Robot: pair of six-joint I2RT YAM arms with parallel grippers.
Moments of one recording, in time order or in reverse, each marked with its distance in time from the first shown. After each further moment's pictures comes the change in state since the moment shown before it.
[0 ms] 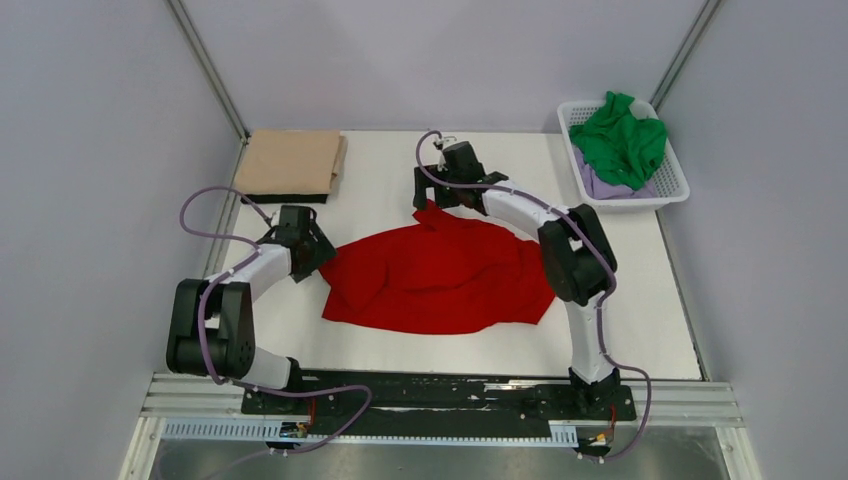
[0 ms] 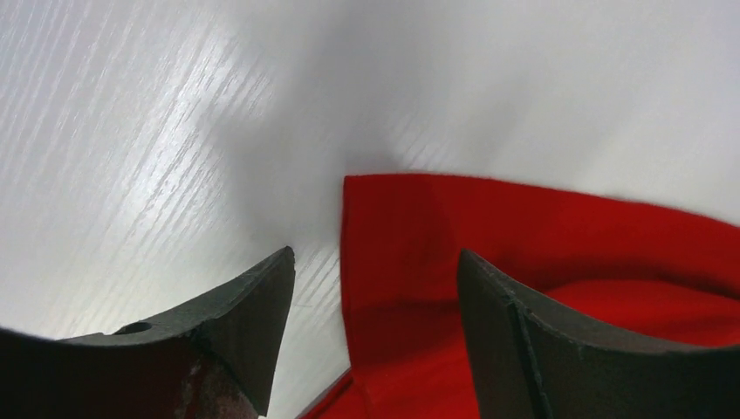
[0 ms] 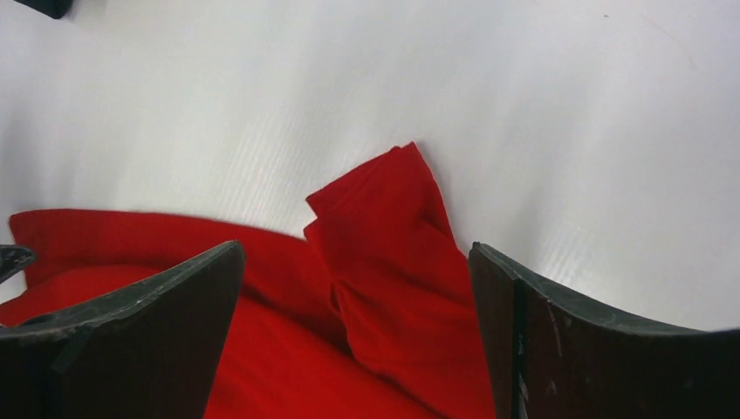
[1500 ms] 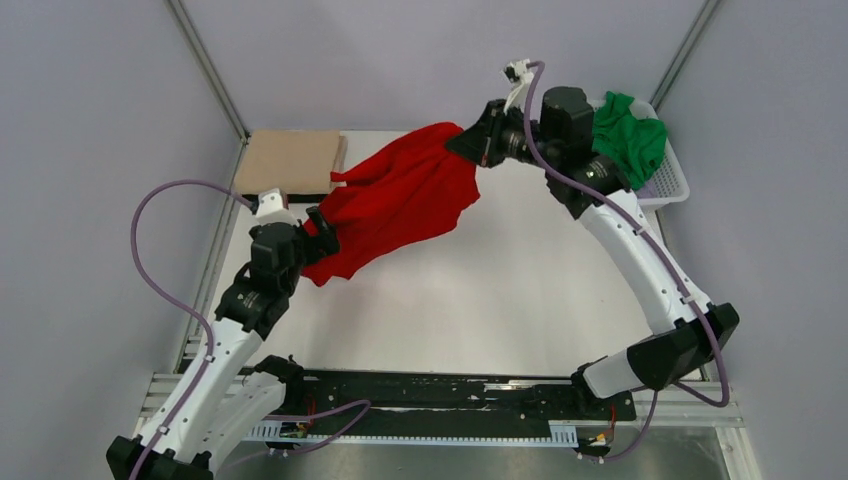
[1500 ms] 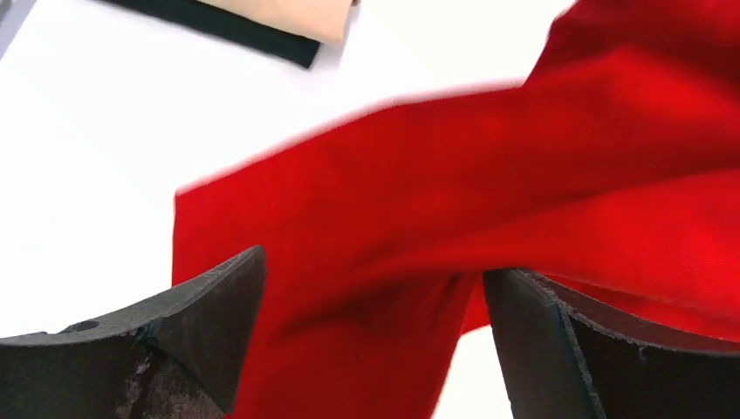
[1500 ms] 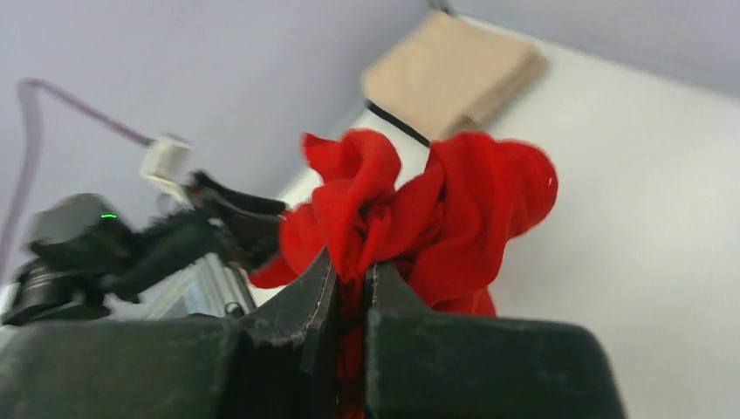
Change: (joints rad) left arm -0.269 -0.692 -0.018 -0.047 -0.175 0.211; right arm -0.082 -0.546 0.200 -0.148 -0.489 0.094
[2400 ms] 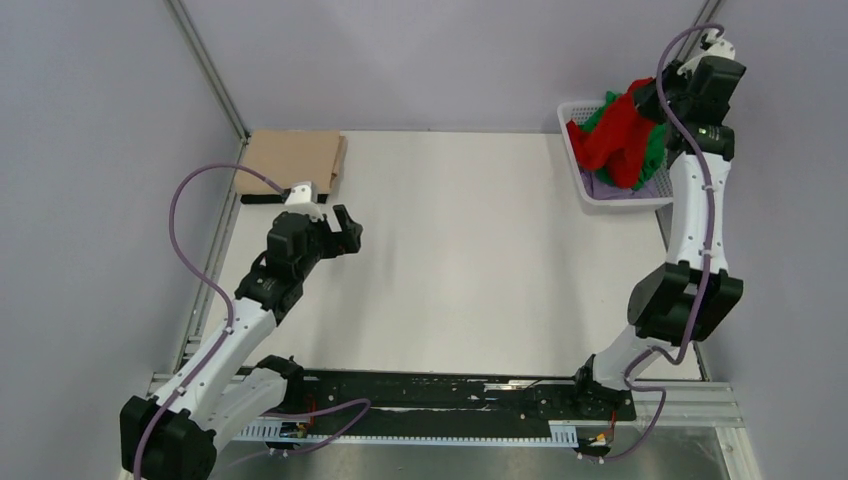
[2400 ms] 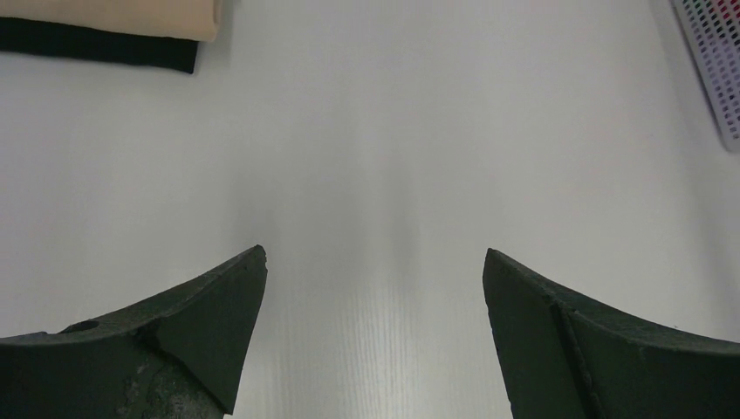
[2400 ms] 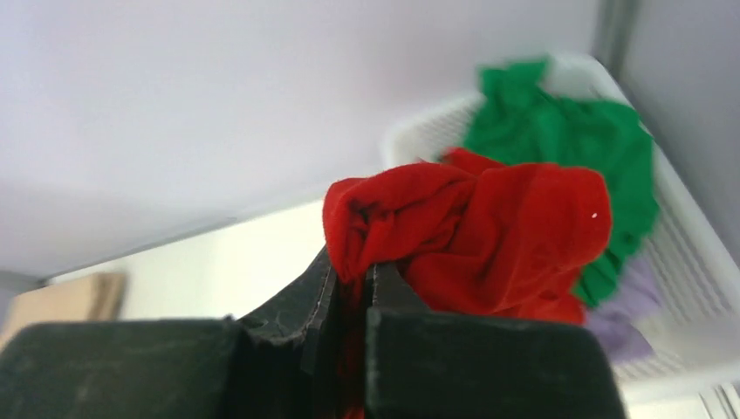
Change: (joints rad) left arm 0.000 0.165 -0.040 0.213 0.210 0.097; right arm -0.735 0.213 0.075 -0.084 0.406 -0.078
